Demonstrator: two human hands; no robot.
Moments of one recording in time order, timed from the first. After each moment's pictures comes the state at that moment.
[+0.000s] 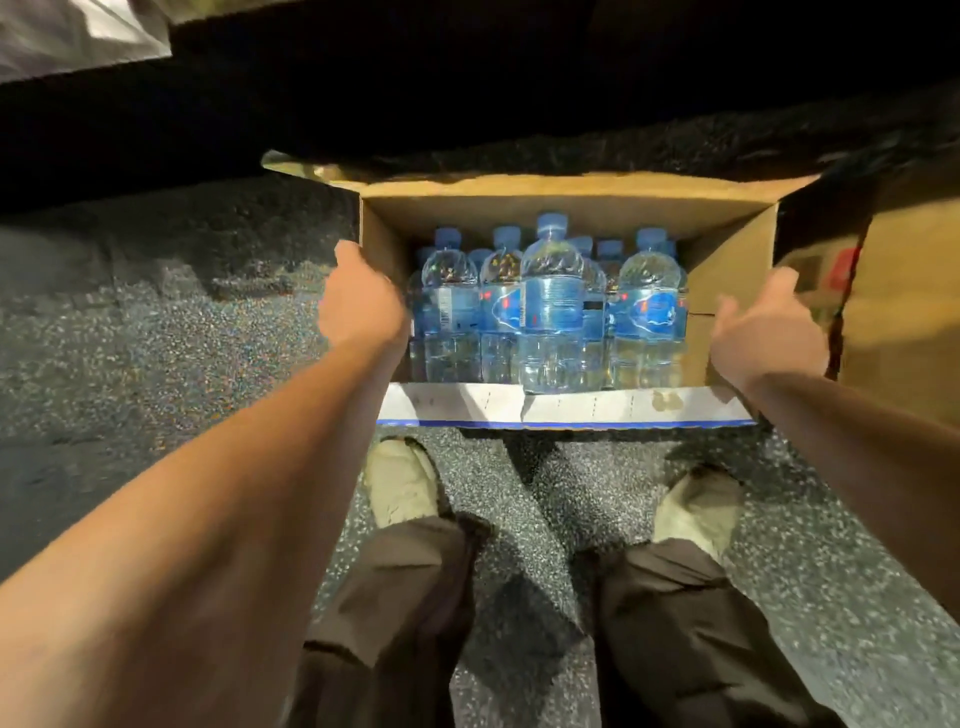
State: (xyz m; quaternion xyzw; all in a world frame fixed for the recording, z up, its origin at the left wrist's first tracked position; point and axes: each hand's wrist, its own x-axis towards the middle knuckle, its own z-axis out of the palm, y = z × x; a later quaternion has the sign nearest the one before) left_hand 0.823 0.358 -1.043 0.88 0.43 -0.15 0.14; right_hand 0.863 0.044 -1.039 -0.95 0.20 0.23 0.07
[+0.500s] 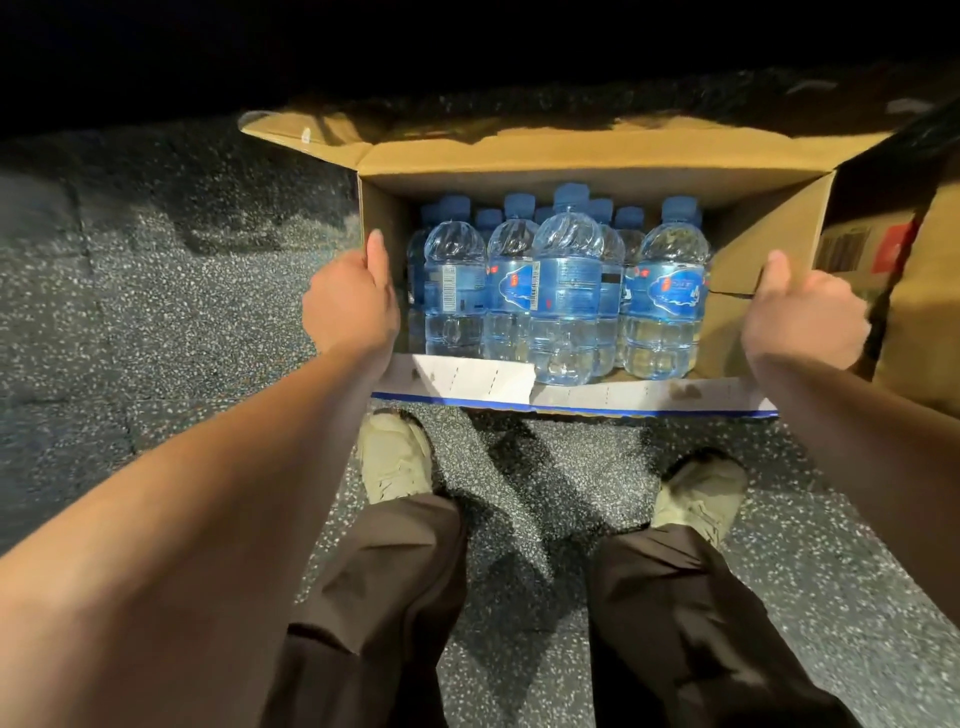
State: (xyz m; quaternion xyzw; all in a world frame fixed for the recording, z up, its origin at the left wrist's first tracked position) left_hand 0.784 0.374 -1.079 0.91 0.37 -0.13 0.12; right_hand 0.862 0.040 -1.069 -0.96 0.24 0.13 0.03
